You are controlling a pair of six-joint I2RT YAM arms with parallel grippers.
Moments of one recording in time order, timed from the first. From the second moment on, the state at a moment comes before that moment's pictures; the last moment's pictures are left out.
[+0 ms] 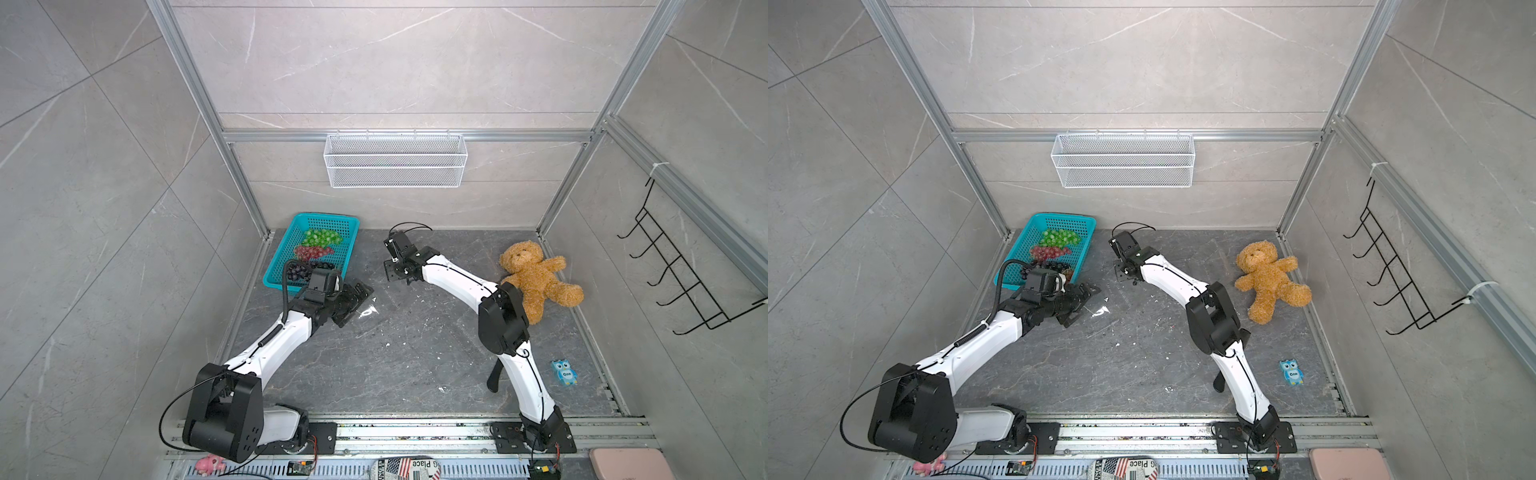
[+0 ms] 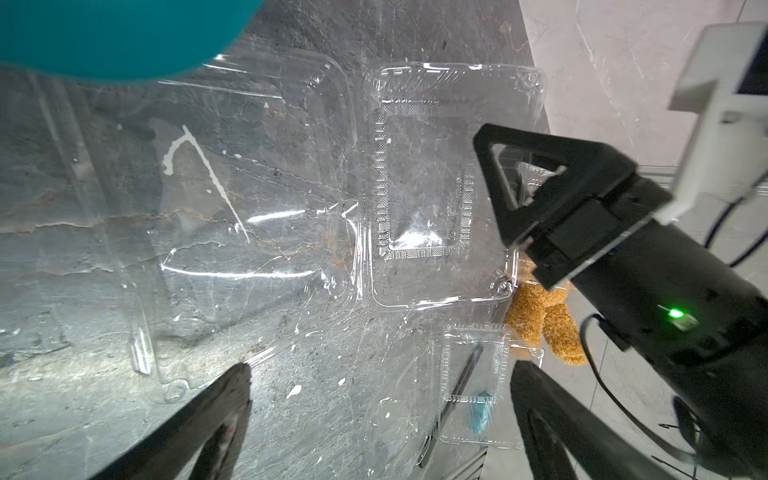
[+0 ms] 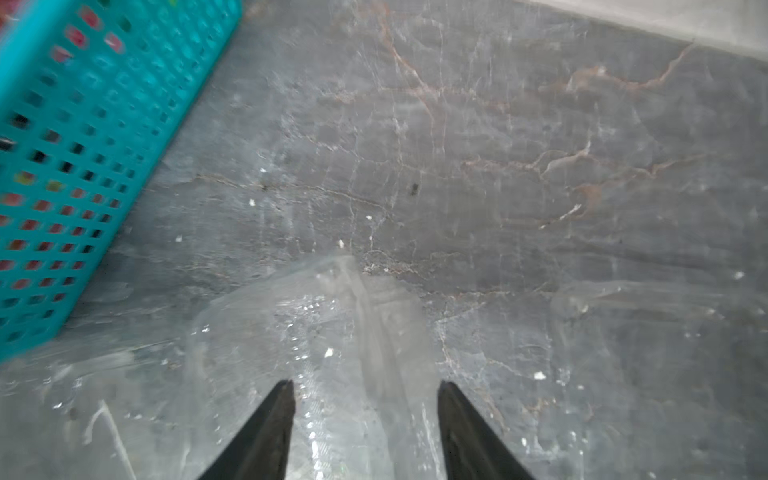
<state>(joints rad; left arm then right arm) -0.31 1.31 0.84 -0.31 0.38 -1.00 0.68 2.33 2.06 -0.69 0.22 0.30</state>
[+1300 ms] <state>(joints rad) -0.31 1.37 0.79 -0.22 0.41 -1.04 0.58 2.01 1.55 -0.66 0.22 1.17</state>
